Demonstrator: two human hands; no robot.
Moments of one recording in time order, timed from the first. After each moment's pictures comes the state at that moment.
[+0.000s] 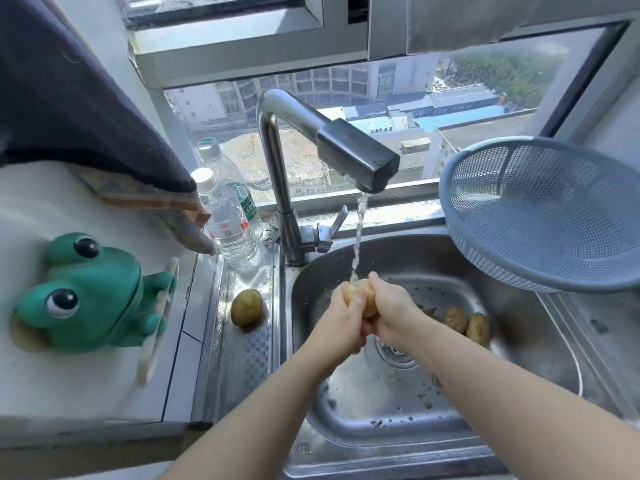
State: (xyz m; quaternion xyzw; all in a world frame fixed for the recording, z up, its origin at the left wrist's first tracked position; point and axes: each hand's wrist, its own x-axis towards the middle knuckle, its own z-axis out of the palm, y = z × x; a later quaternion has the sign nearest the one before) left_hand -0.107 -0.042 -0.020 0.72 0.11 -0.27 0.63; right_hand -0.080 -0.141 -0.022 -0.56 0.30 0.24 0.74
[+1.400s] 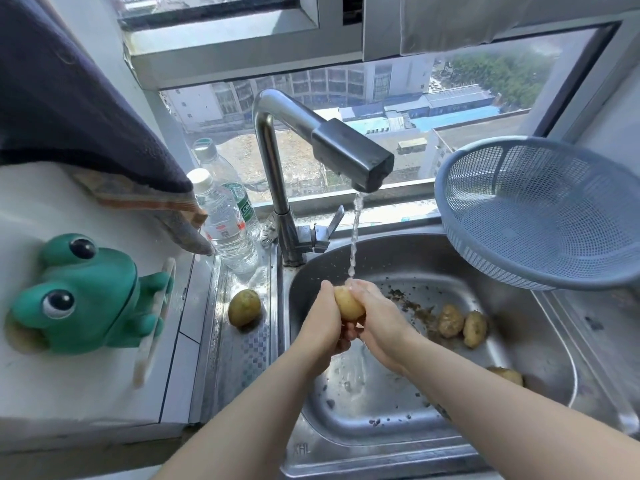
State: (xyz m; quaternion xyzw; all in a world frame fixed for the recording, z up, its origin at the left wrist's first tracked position) left_hand -0.103 -0.040 -0.018 0.63 0.25 -0.26 0.68; right_hand -0.106 -0.128 -0.015 -0.58 0.21 0.22 0.76
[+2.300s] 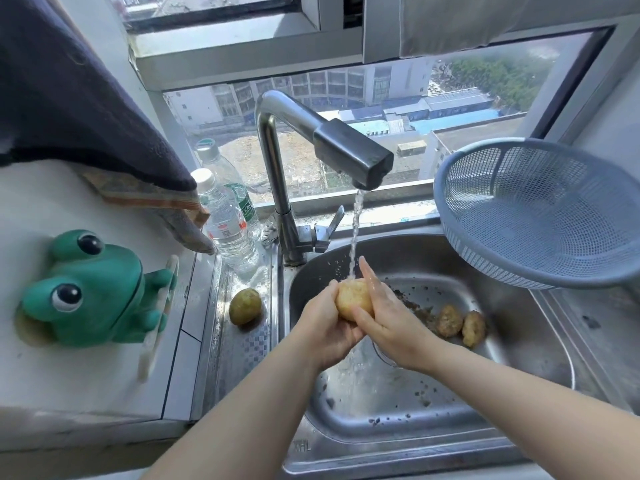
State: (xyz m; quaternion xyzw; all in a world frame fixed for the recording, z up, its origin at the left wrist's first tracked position) left_hand -0.099 -0.037 -0.005 0.37 0.30 -0.31 0.82; right_hand -0.115 -0.164 -0.022 -0.88 -0.13 0.13 0.44
